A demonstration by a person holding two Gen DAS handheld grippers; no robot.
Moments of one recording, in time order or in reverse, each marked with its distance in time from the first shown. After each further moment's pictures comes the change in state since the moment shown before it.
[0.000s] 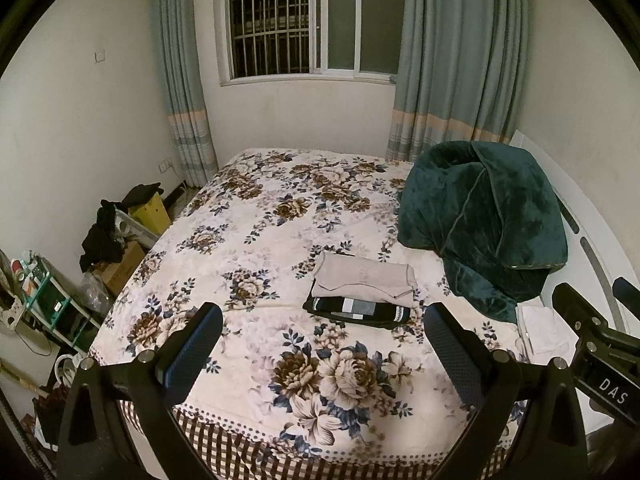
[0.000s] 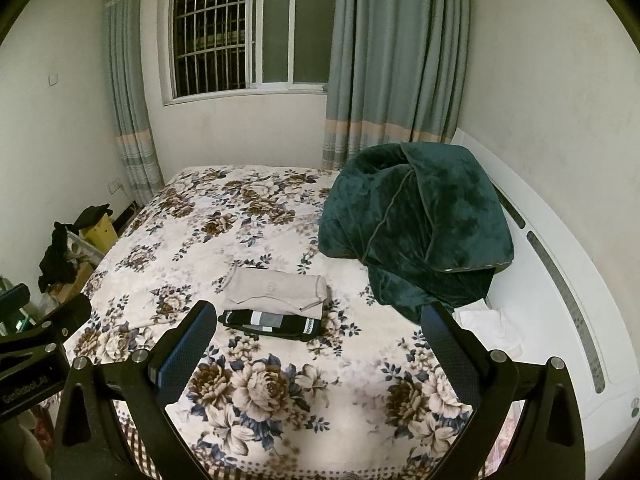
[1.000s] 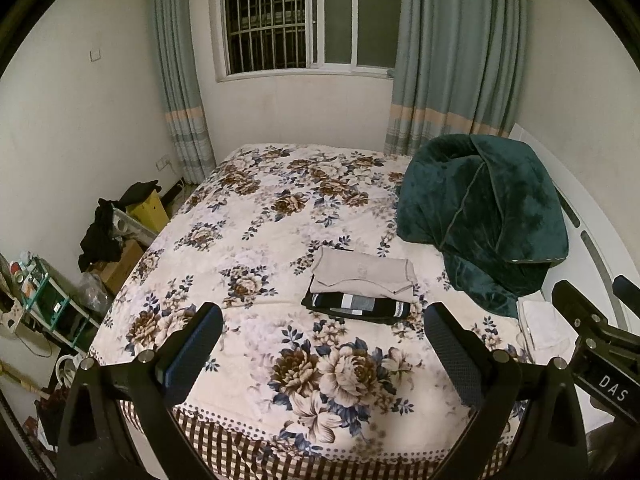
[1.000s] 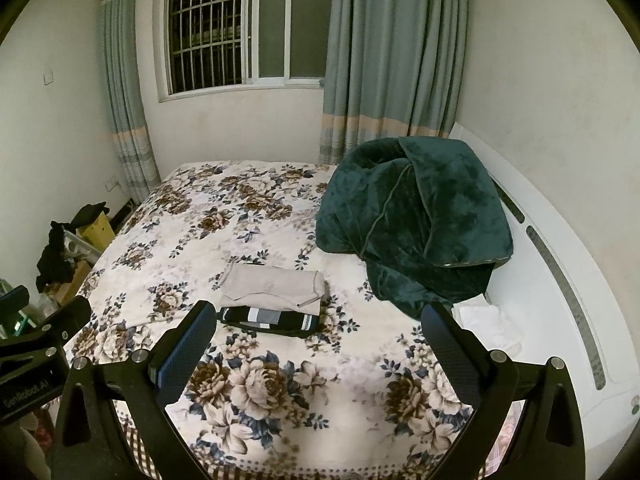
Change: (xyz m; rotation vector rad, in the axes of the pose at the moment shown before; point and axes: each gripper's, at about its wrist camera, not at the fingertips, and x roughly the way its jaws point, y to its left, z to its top) left arm 0.006 -0.003 -0.001 0.003 0.017 -0.007; right arm 0.003 -0.006 -0.003 -0.001 0.007 -0.001
